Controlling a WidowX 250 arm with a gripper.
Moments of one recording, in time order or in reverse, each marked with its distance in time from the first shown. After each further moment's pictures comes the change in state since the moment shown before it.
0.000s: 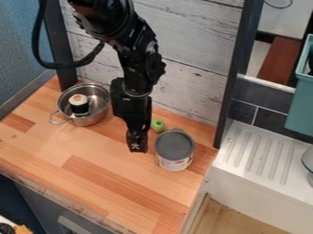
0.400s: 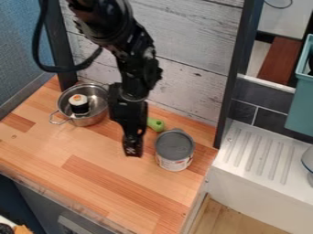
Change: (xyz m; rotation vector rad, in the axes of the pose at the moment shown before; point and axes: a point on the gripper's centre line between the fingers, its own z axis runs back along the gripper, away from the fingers) arm 0.017 0.002 -0.006 0.021 -0.028 0.029
